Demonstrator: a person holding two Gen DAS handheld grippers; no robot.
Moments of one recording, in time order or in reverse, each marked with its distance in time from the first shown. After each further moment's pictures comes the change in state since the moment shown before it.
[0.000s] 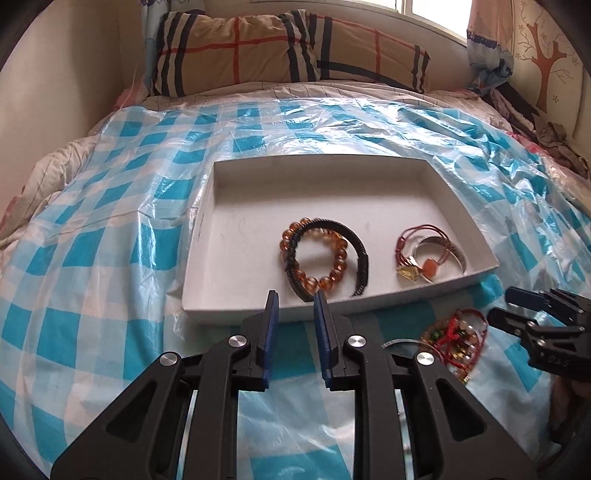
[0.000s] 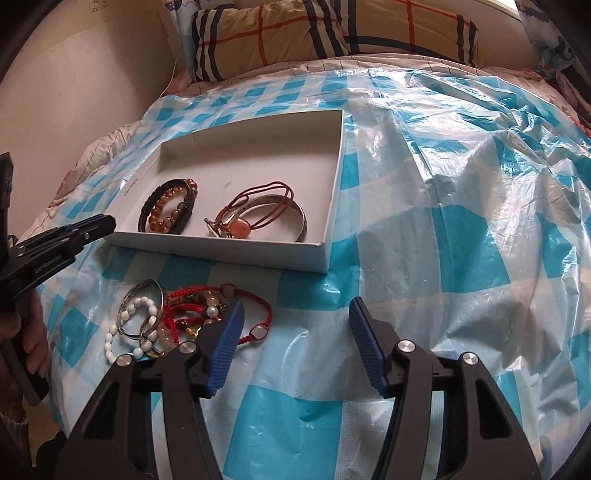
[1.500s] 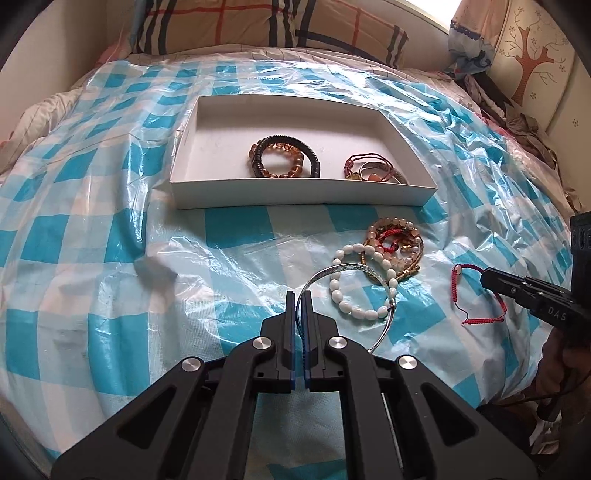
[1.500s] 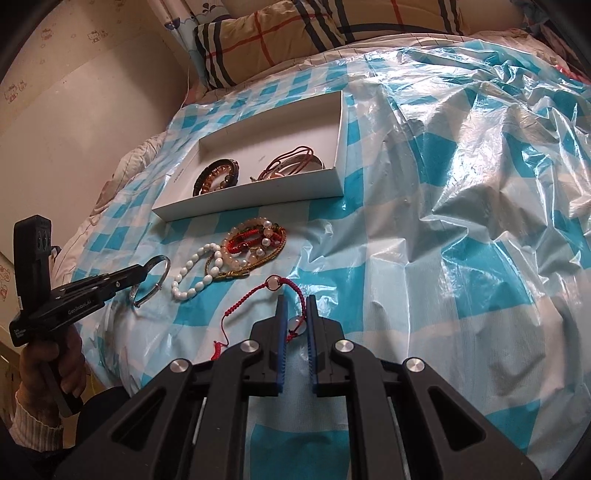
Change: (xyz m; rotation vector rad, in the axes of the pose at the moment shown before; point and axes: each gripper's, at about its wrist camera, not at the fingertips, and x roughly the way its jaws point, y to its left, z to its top) left arm -0.047 0.002 -0.065 -0.035 0.122 -0.144; right arm -0.063 -0.001 -0.059 0.131 0.012 0.155
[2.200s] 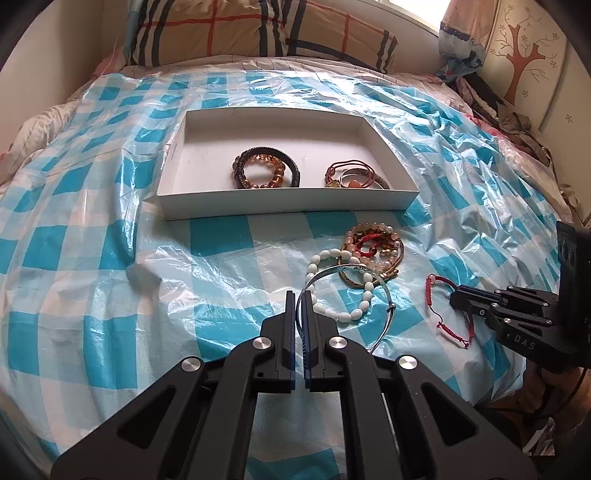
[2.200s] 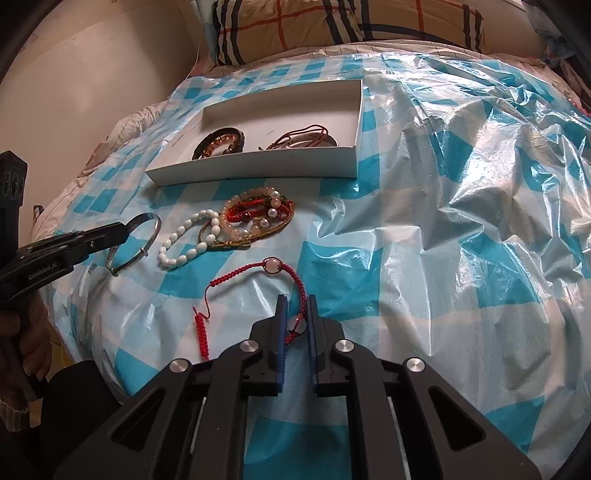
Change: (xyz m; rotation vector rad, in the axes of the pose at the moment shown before) left arm -0.009 -0.018 -0.001 0.024 -0.032 -0.003; right arm 0.010 0.015 -0.014 -0.104 0.030 -0.069
